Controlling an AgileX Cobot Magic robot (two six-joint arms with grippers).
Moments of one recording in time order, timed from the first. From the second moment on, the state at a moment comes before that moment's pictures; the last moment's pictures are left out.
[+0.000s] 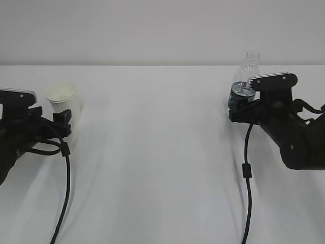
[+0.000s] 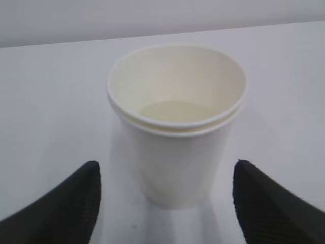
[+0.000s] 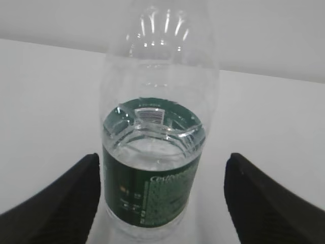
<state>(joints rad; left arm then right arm) -0.17 2.14 -0.71 -0.05 -1.07 0.02 0.22 2.11 -0.83 0.25 -0.94 -0.23</state>
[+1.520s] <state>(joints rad) -0.17 0.87 -0.45 0.03 -0.22 0.04 0.22 0.76 -0.50 0.15 -0.05 -0.36</state>
